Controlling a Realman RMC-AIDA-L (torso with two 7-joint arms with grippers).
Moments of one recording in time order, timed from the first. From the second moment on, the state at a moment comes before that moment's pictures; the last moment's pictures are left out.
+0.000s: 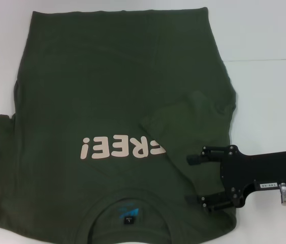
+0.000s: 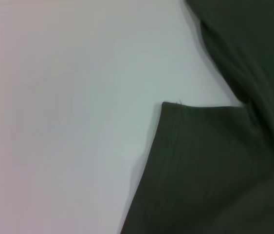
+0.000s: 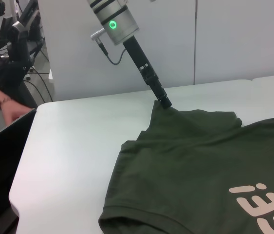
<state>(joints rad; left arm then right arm) -0.53 -2.04 0.52 1.15 2.86 1.38 -2.29 0.46 2.09 -0.94 -0.83 -1.98 -1.63 1.27</state>
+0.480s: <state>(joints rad) -0.51 -2.04 0.52 1.14 2.86 1.37 -2.29 0.47 2.09 -0.94 -0.83 -1.98 -1.63 1.28</state>
